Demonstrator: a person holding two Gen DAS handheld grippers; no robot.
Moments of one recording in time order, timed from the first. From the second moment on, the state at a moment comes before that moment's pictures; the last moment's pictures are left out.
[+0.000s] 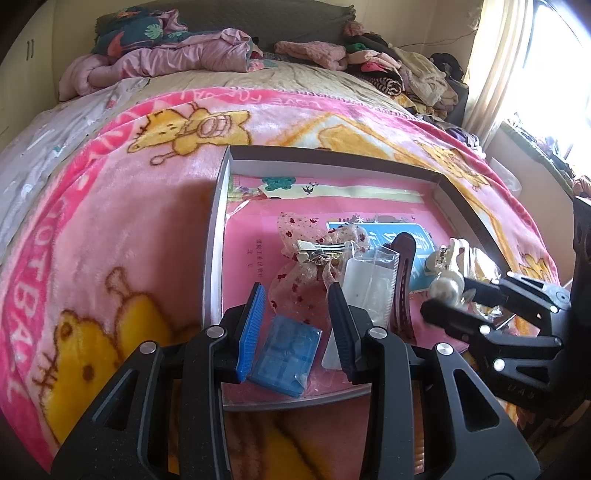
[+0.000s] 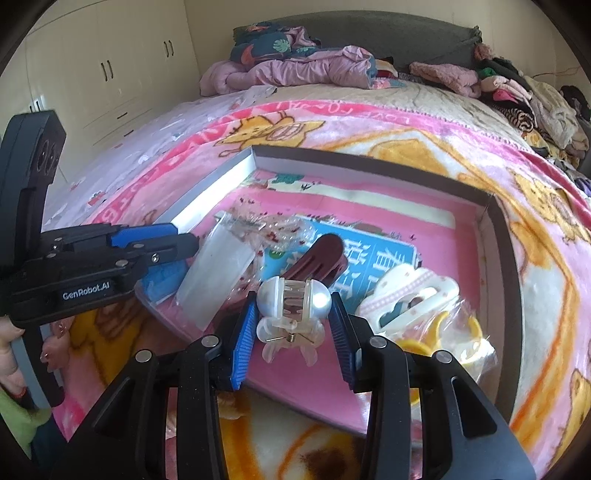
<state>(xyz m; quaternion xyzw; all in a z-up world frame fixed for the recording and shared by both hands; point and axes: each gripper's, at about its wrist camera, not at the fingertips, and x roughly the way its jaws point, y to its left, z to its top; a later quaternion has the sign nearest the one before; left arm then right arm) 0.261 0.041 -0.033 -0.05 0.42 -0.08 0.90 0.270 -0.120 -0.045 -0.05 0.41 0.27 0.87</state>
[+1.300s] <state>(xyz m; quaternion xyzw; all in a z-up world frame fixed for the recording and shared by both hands) 0.215 0.053 0.006 -0.07 0.40 -0.06 0.91 0.221 -0.158 0.003 -0.02 0.37 0.26 0.89</state>
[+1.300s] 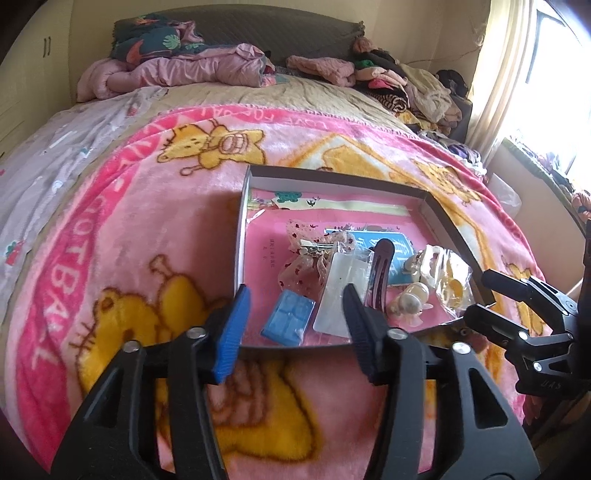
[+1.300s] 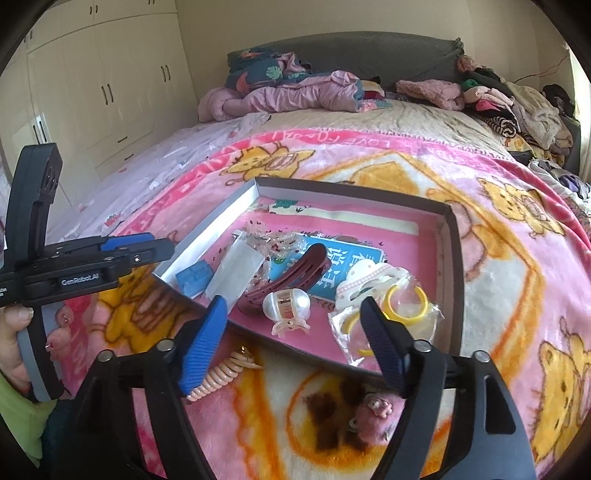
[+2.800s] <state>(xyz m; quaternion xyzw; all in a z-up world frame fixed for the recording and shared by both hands) 0.178 -0.048 -0.068 0.03 0.46 -0.13 0.88 0.211 -0.219 -0.066 -0.03 0.44 0.24 0.87</state>
